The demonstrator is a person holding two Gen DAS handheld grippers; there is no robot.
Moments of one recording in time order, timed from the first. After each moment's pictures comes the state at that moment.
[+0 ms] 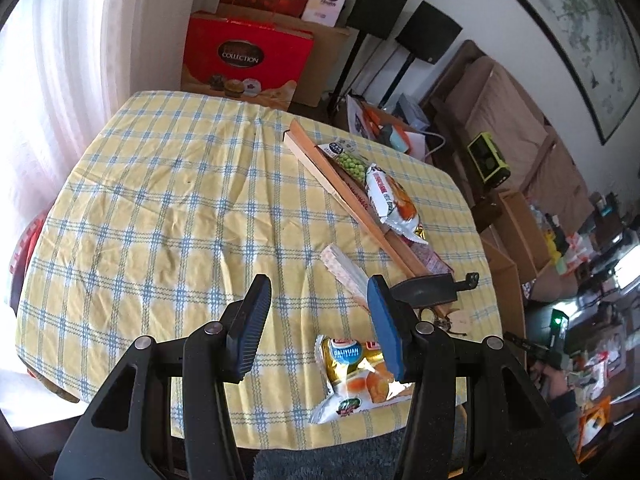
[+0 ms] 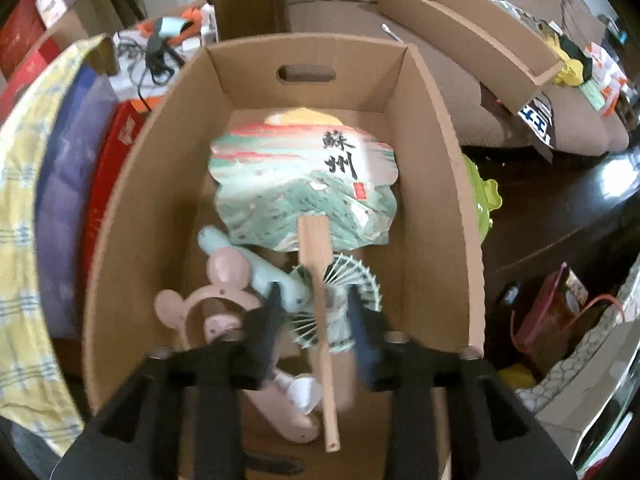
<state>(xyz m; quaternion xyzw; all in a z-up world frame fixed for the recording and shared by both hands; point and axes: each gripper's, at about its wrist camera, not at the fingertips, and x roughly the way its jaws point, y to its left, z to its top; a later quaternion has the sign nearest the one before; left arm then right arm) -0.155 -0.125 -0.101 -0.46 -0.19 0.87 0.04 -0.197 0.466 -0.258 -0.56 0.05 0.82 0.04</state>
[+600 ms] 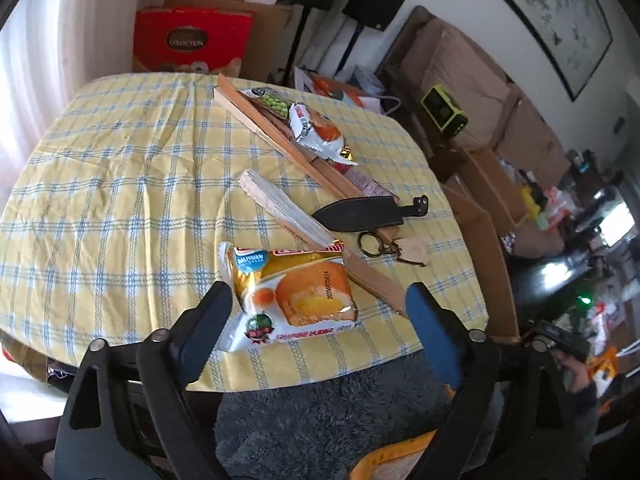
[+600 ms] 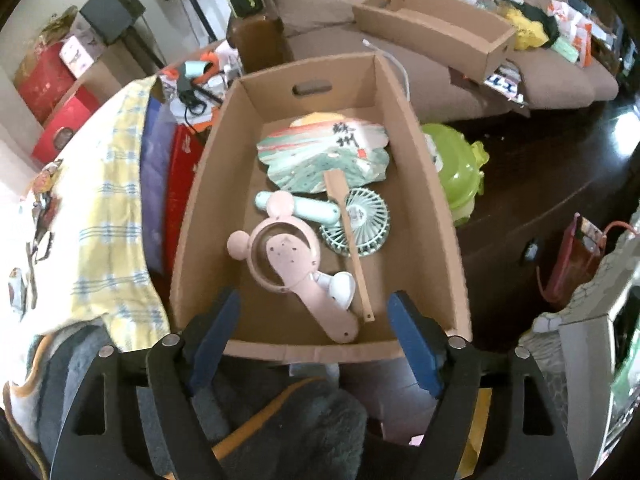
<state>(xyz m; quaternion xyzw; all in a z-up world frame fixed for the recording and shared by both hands) -0.107 -0.048 -0.117 -0.46 -0.15 0.87 0.10 -0.083 0.459 -0.199 -0.51 0.14 0.85 0.05</state>
